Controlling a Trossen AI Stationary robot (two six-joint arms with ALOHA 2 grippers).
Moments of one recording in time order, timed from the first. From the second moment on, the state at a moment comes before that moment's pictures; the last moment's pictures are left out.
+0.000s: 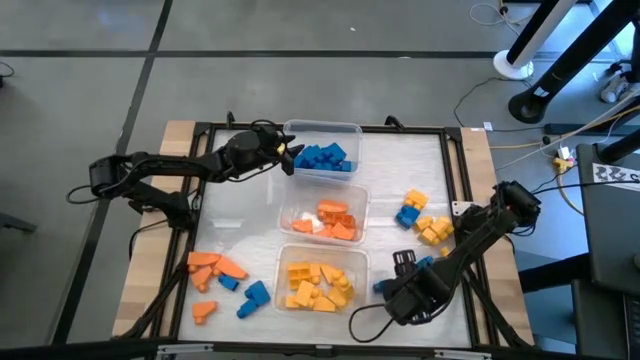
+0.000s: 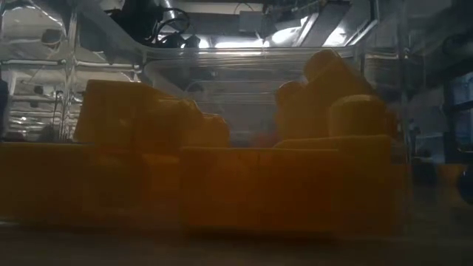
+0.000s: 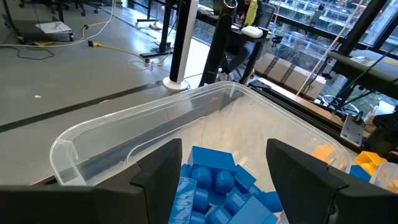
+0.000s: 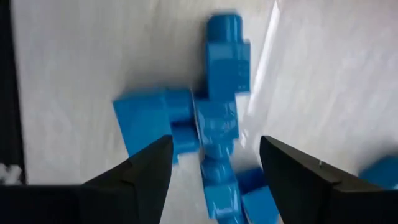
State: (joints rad) left arm 0.41 1.31 0.62 0.47 -0.22 -0.29; right arm 0.74 1.75 1.35 -1.14 0.04 0.54
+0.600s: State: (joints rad) left arm 0.41 1.31 0.62 0.47 -0.22 -0.37; right arm 0.79 1.31 1.17 -1.11 0.36 0.86
